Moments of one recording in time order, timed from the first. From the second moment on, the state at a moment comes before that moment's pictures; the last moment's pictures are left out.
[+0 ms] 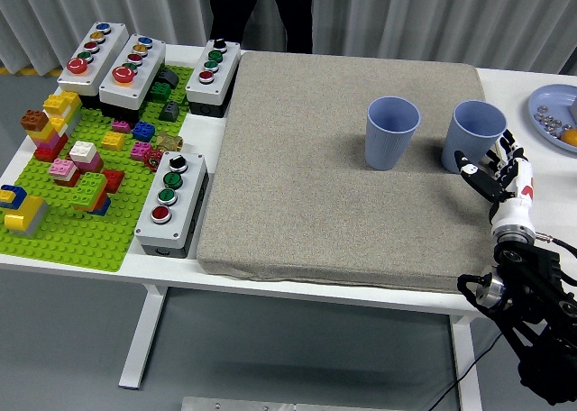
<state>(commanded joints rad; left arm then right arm) -0.10 0.09 -0.89 -0.18 0.54 0.01 0.23 0.44 -0.11 0.92 0.98 -0.65 -0.65 0.35</state>
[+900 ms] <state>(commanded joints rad) -0.10 0.09 -0.88 -0.18 0.53 0.01 0.23 0.47 -0.10 0.93 0.96 -0.66 -0.65 0.34</state>
